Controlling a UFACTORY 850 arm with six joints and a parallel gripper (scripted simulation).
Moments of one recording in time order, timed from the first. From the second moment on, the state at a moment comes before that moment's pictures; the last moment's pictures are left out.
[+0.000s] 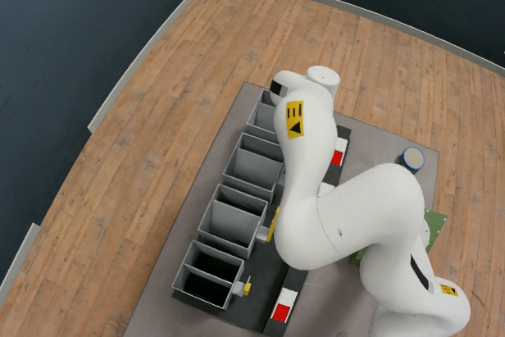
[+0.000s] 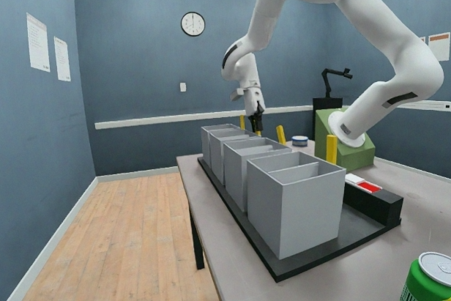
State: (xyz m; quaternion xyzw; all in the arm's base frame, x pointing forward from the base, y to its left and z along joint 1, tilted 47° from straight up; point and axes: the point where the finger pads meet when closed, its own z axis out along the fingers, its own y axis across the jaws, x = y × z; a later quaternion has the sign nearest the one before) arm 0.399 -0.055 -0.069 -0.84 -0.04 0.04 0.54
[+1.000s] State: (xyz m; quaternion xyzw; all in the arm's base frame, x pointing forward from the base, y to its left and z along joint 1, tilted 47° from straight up) arm 0.398 -0.044 -0.051 -0.89 -0.04 0.04 0.45
